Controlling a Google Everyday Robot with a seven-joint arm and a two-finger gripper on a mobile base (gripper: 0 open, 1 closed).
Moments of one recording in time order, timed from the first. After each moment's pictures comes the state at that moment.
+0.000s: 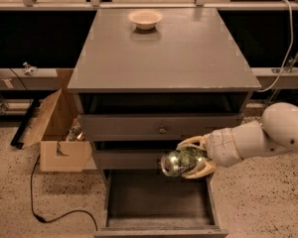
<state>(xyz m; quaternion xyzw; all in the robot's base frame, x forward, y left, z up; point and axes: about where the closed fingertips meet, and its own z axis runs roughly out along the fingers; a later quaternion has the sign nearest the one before) 0.461 -0.102 0.697 -0.73 0.53 0.21 0.38</state>
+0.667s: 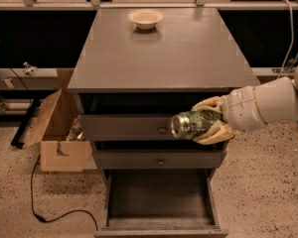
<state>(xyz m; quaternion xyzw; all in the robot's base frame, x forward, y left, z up) 0.490 -0.129 0.817 -0.70 0.59 0.13 0.38</state>
